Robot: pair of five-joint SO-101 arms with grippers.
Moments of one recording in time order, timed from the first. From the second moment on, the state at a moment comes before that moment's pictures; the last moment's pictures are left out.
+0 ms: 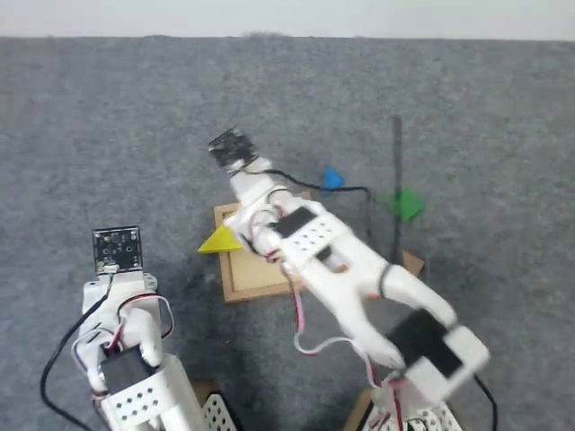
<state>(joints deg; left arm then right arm) -32.5 -103.1 96.9 62.5 -13.6 -45.5 7.6 23.9 29.0 0.5</state>
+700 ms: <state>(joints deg) -32.5 -103.1 96.9 62.5 -13.6 -51.9 21.2 13.1 32.0 0.6</state>
